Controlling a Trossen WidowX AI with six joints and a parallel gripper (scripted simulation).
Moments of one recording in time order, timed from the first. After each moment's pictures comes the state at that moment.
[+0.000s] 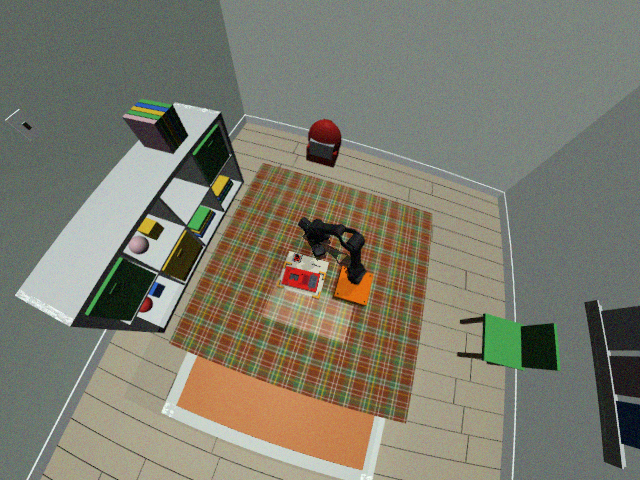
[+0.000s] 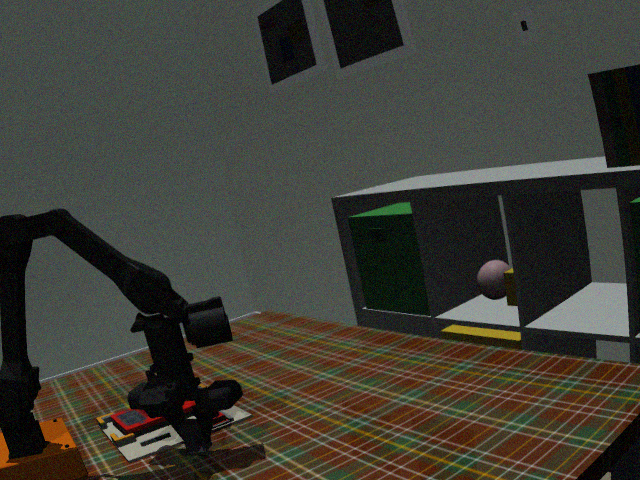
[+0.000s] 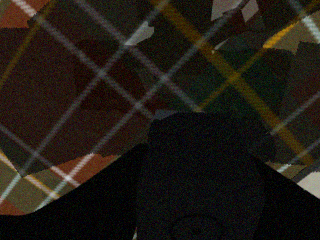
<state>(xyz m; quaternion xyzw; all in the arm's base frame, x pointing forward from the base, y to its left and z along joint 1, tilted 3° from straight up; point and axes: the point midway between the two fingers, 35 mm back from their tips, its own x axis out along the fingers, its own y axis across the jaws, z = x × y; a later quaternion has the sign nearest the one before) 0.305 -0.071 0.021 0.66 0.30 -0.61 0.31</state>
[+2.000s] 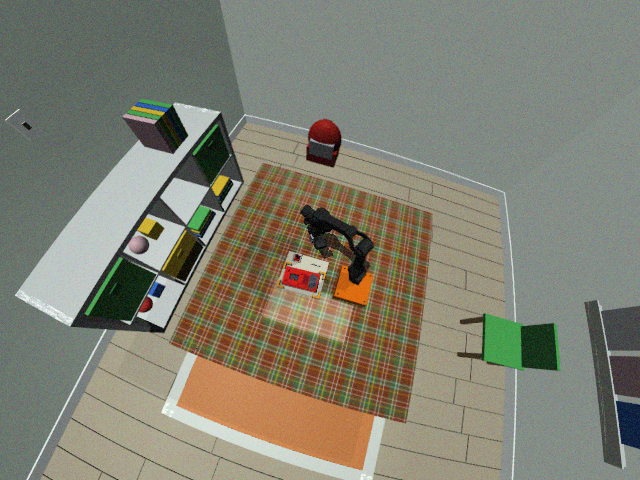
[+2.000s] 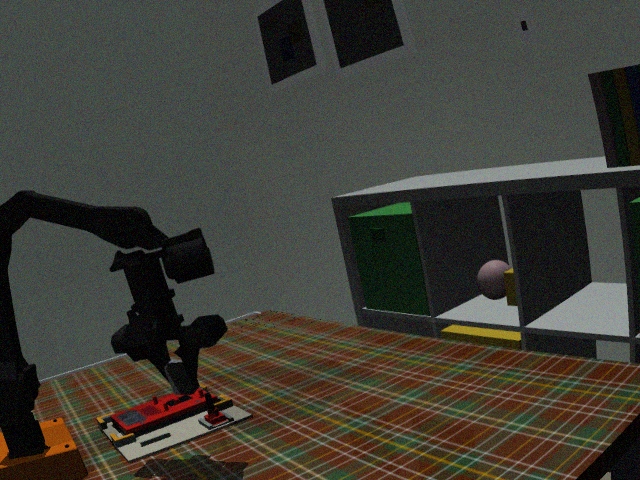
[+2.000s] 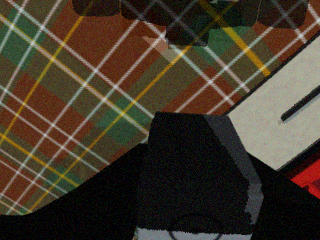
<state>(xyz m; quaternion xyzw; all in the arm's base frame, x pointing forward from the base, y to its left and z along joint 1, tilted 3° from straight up) 0.305 -0.069 0.122 0.70 0.31 -0.57 0.30</state>
